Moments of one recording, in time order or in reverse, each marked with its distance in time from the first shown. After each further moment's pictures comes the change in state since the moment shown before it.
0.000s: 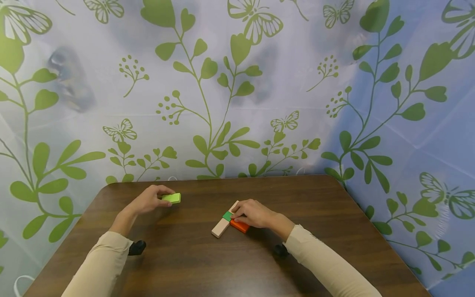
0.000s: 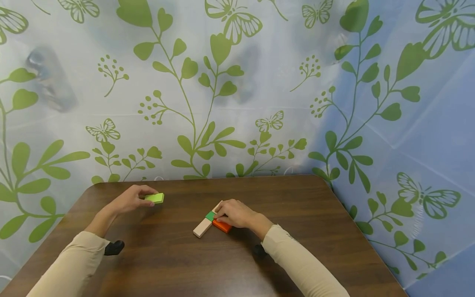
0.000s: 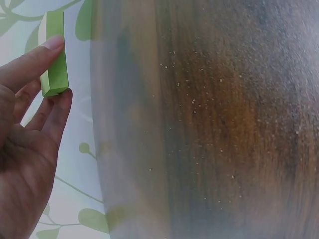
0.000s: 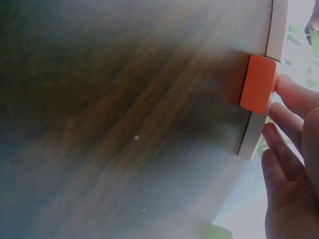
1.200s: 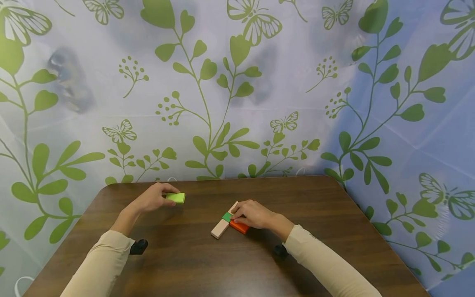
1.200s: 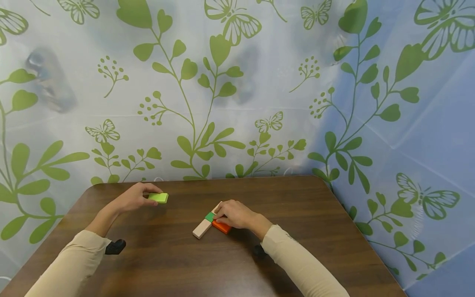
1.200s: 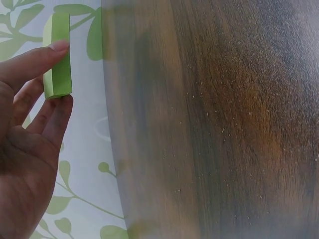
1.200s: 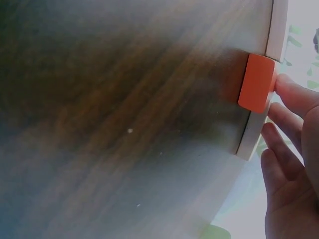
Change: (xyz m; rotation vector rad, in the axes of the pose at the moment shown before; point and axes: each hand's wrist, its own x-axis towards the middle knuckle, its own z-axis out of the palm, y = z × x) left_hand 0.009 0.023 -0.001 0.001 -0.040 -0.021; right_hand 0.000 -0.001 -0.001 -0.008 0.002 -0.028
